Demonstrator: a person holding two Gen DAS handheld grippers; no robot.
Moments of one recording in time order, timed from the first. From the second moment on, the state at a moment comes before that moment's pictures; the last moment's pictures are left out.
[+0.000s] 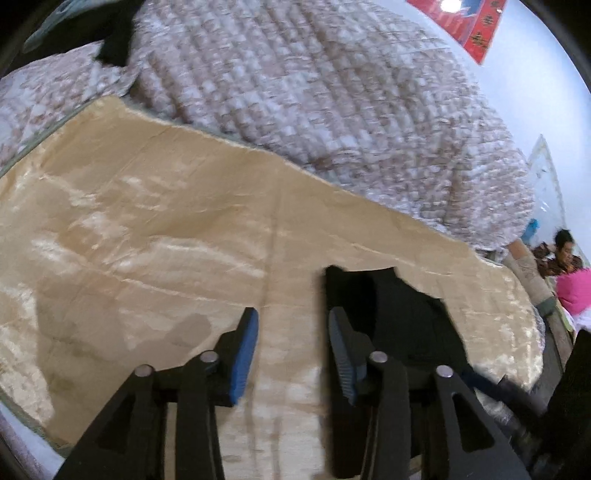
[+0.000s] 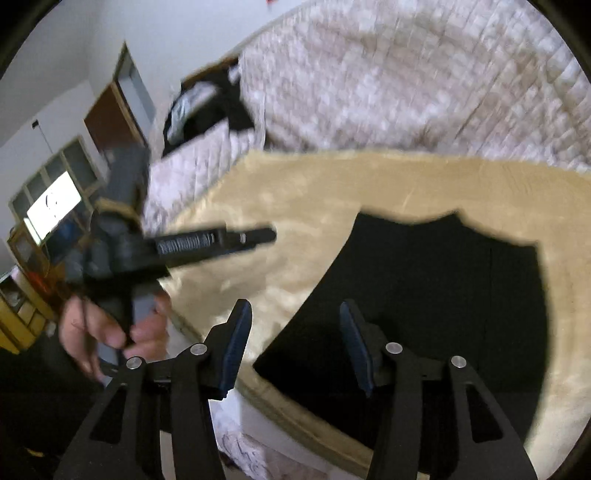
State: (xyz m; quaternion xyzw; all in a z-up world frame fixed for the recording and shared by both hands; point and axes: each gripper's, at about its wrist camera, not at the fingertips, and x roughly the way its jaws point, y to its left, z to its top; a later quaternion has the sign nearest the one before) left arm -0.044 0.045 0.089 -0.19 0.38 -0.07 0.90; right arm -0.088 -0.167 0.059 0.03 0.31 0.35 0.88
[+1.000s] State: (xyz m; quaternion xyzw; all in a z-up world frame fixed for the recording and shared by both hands) left arm 0.019 -0.034 0.058 -0.09 0.41 -0.10 0.90; right arm 0.077 -0.304 0.012 0.16 0.43 0.13 0.88
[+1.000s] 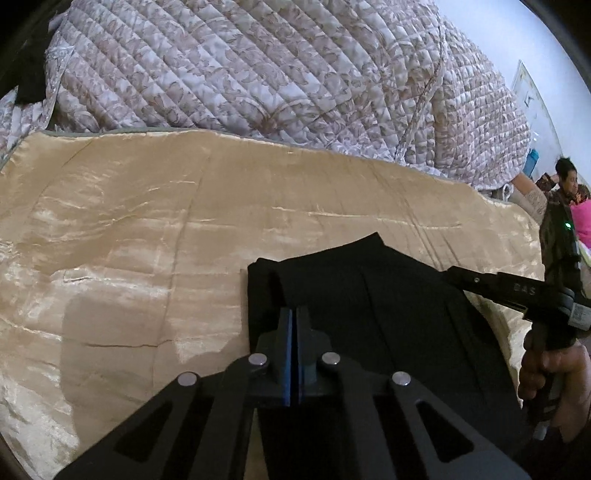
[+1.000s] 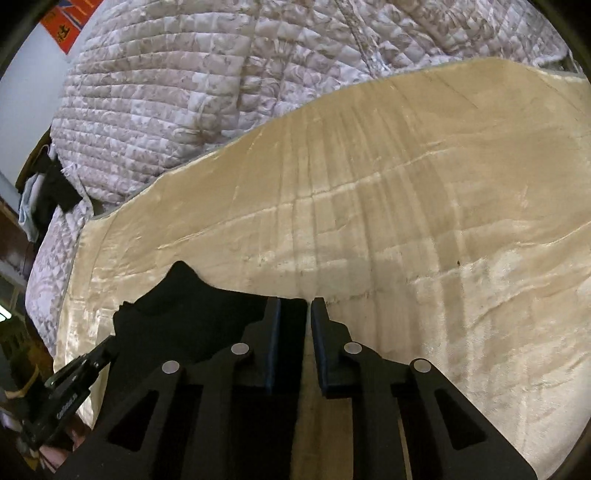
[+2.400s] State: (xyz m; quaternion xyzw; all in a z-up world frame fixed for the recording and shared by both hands) left arm -0.086 -0.018 0.076 -0.09 0.40 -0.15 0.90; right arm -0.088 -0.248 0.039 0.00 0.37 0.21 0.90
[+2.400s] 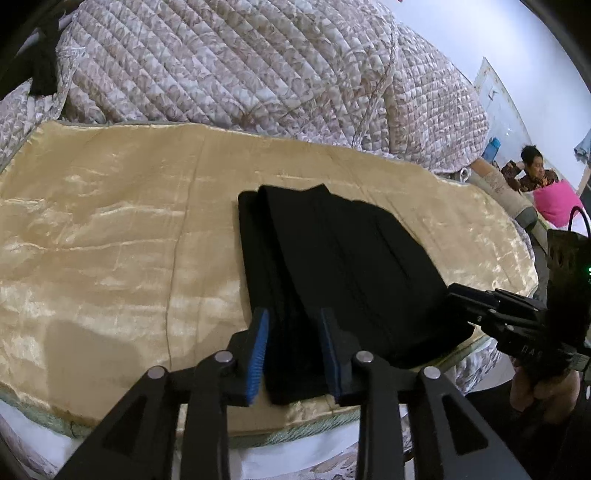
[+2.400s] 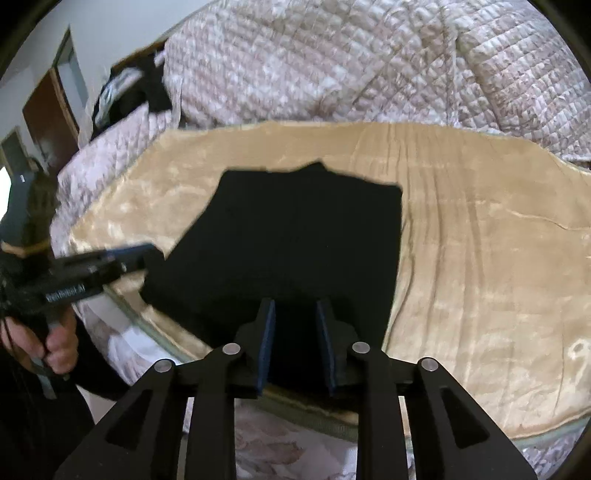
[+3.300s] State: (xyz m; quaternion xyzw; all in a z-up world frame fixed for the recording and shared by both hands) left arm -0.011 -0.035 0.077 -0.07 0.42 -0.15 0.89; right arm 0.005 -0.300 0.038 0.15 0.43 0.21 0.87
